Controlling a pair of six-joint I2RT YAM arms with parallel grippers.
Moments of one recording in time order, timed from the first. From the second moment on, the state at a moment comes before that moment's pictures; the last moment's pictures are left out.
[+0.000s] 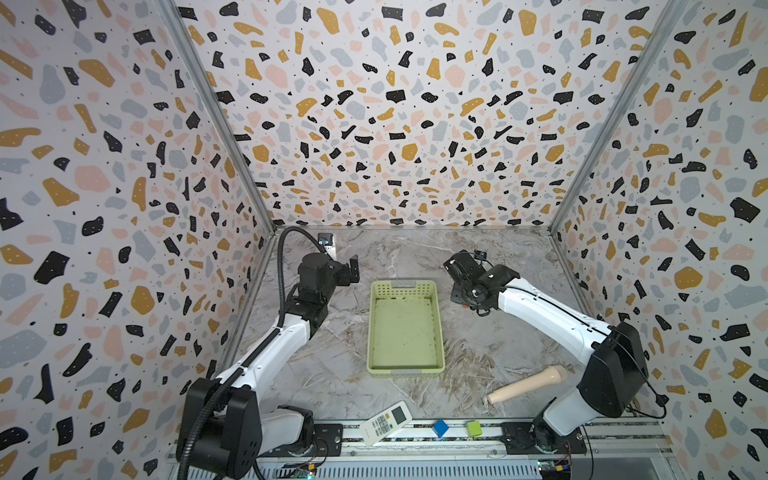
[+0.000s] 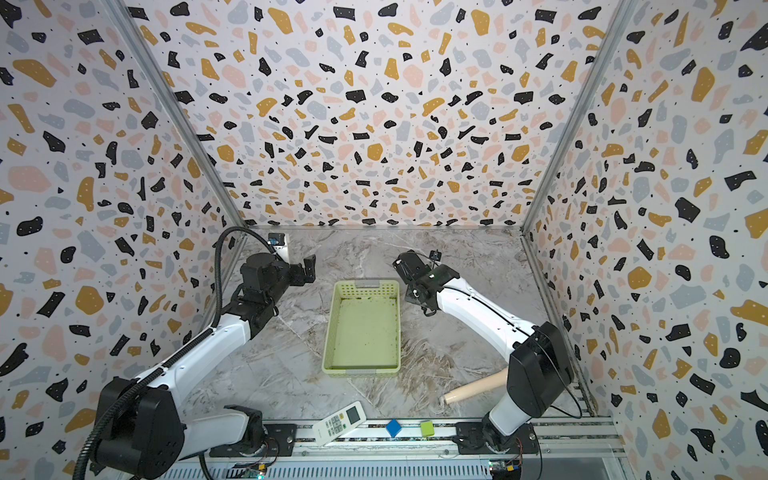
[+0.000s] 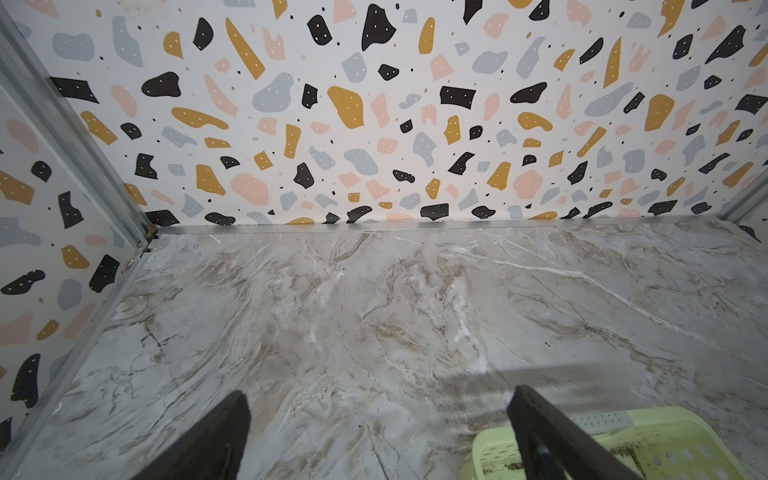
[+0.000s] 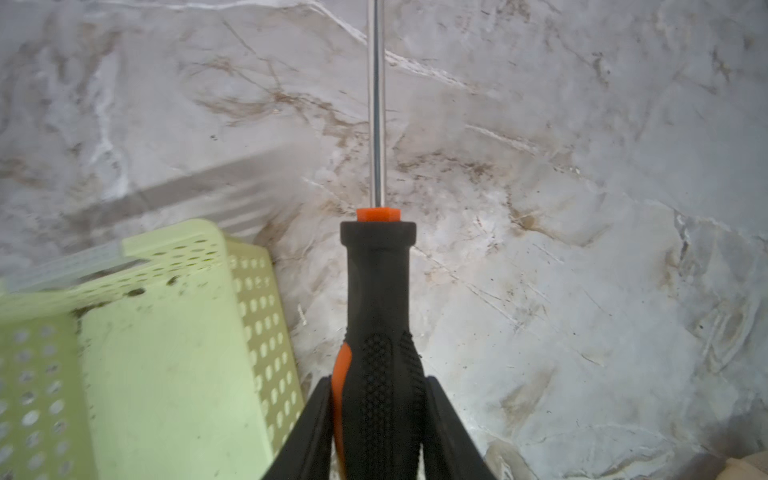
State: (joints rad) left arm -0.23 1.25 0.81 0.12 -0.09 -0.09; right arm 0.71 1.58 1.37 -0.91 0.39 0.83
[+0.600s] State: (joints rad) left arm -0.23 1.25 0.81 0.12 -0.10 -0.09; right arm 1.01 1.74 1.49 -0.82 0.26 0.79
